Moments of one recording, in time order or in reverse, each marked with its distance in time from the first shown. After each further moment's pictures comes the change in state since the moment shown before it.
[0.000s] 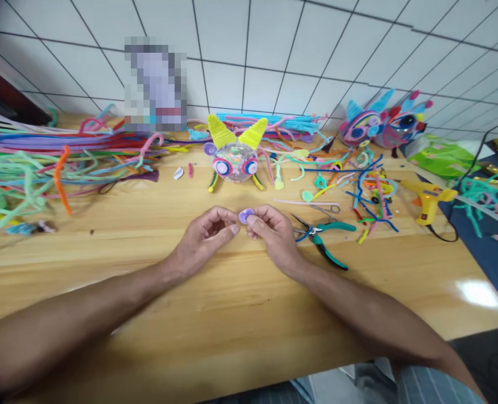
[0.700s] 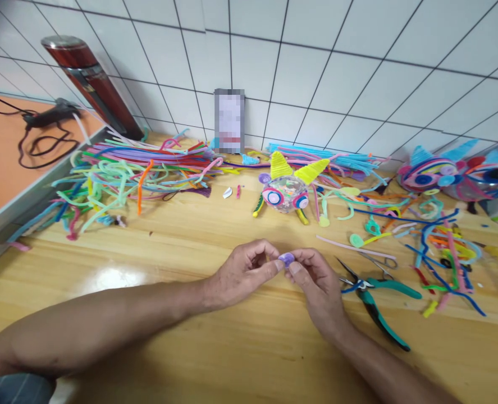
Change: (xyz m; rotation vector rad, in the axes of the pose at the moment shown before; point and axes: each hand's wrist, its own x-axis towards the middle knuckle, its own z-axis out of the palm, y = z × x) left_hand -0.002 0.004 0.005 -0.054 -0.029 -0.064; right_hand -0.012 0.008 -0.011 -0.179 -0.026 -0.096
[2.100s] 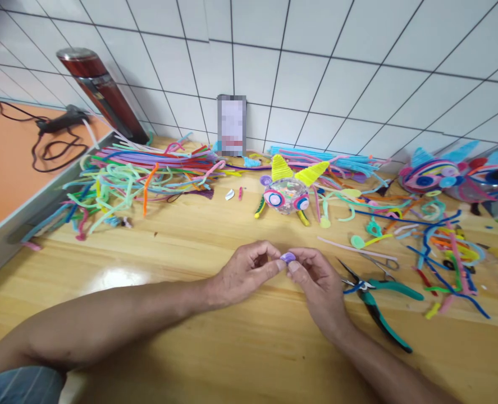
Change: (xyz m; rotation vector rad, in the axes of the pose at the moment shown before) left_hand 0.002 0.001 -0.001 0.026 0.007 0.048; right_hand 0.002 0.000 0.001 -0.061 0.034 -0.013
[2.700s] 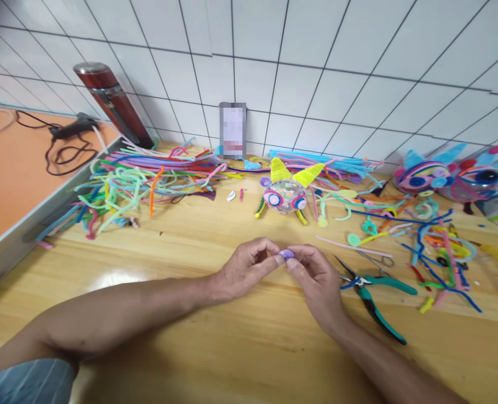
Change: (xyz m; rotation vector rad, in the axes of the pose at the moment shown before) left_hand 0.000 0.000 0.000 0.075 0.034 0.041; right_hand 0.002 -0.009 0.005 -0.029 0.015 -0.098
